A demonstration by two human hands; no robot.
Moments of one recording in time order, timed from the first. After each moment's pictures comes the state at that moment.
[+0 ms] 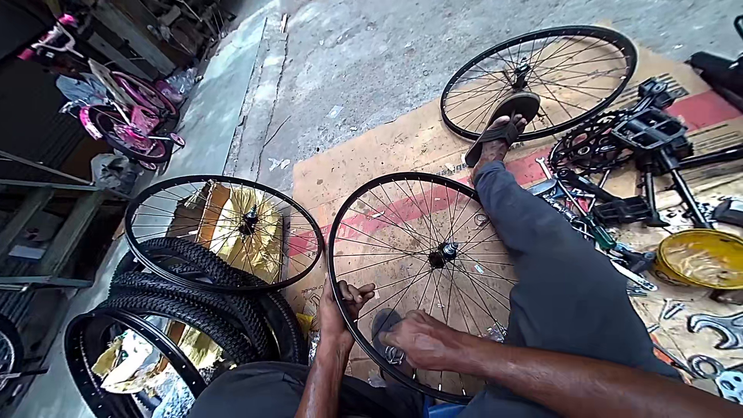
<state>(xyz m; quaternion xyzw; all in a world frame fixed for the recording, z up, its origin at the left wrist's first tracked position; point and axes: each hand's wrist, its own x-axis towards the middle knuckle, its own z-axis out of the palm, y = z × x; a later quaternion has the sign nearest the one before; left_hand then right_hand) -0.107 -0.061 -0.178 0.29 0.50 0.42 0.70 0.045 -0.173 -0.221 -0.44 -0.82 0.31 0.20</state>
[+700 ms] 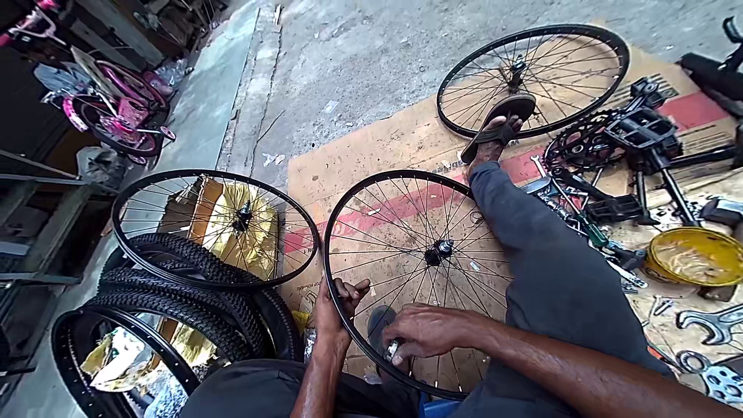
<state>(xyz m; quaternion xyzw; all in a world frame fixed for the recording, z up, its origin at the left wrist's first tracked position) -0.107 -0.063 -0.182 0.29 0.49 0.43 0.70 0.073 -0.160 -0.216 -0.34 -0.83 0.41 0.17</state>
